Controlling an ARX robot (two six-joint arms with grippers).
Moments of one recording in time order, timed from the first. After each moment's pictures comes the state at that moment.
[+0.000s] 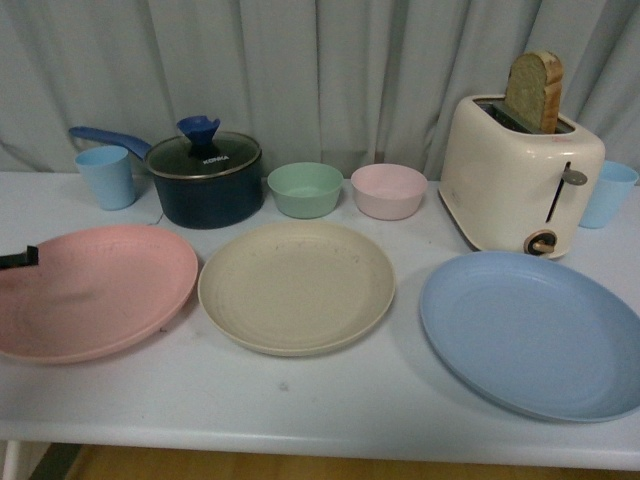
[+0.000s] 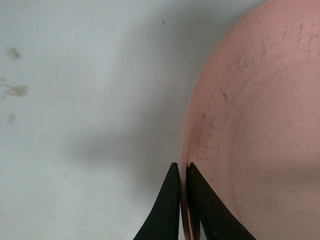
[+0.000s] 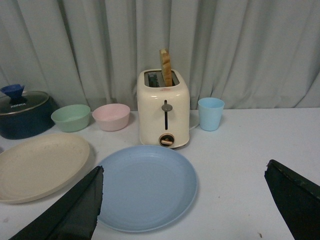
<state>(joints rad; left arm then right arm) 0.28 2.13 1.16 0.07 -0.03 0.02 0.00 0.00 0.01 0.00 0.00 0.00</state>
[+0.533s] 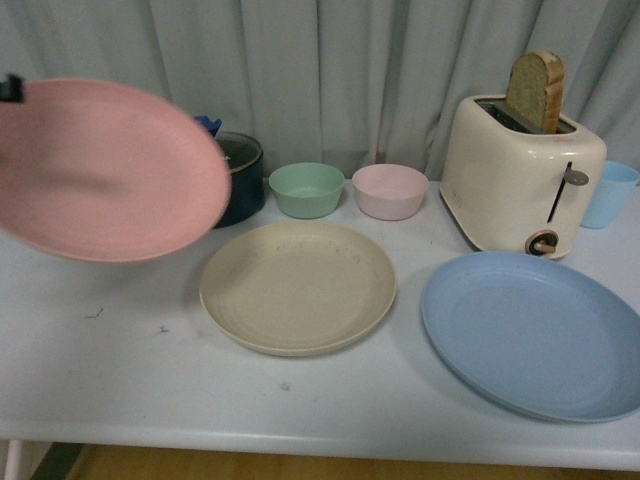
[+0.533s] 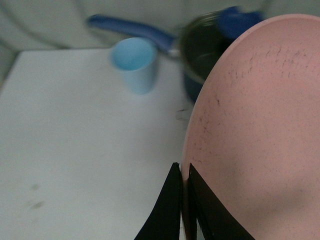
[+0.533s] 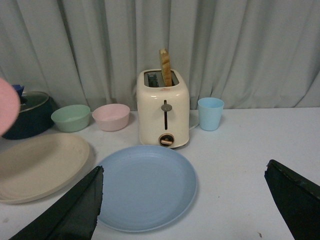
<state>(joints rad) 0.09 1.73 1.12 0.06 -0.02 0.10 0.00 0.00 0.01 0.00 0.00 0.00</state>
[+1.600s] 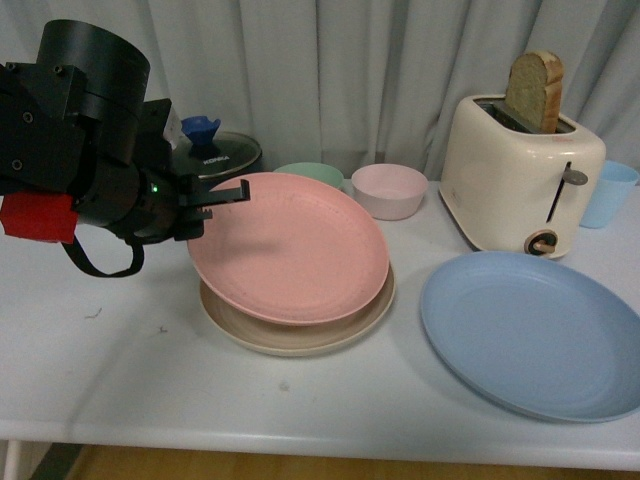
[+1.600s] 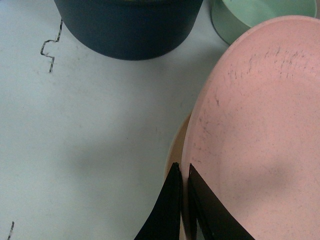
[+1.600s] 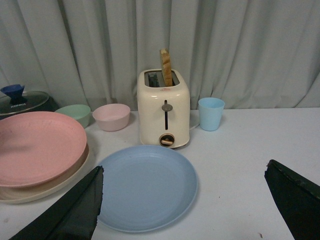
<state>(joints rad) -0.19 2.09 1.20 0.21 -0.08 -0.26 0.00 0.00 0.01 0.00 0.00 0.00</state>
